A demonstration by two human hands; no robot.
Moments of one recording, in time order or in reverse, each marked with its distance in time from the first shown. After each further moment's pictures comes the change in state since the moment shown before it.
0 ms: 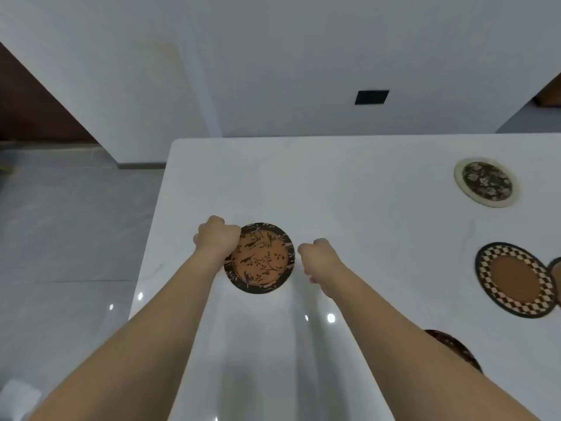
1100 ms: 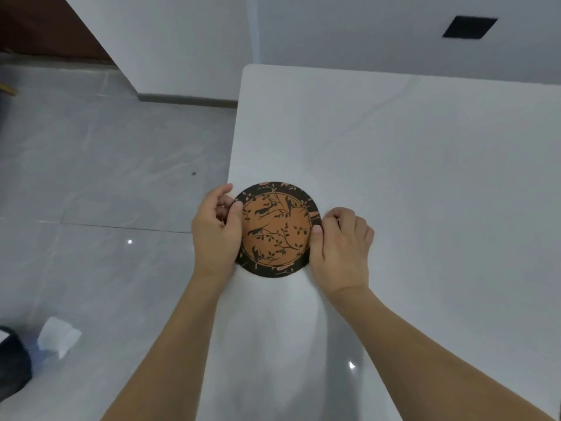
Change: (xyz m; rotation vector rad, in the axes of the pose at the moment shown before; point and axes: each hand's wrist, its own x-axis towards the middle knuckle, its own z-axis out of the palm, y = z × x) left_hand 0.105 -0.151 -0.091 -0.412 0.307 0.456; right_hand 0.065 0.007 0.199 -0.806 0.595 -0.808
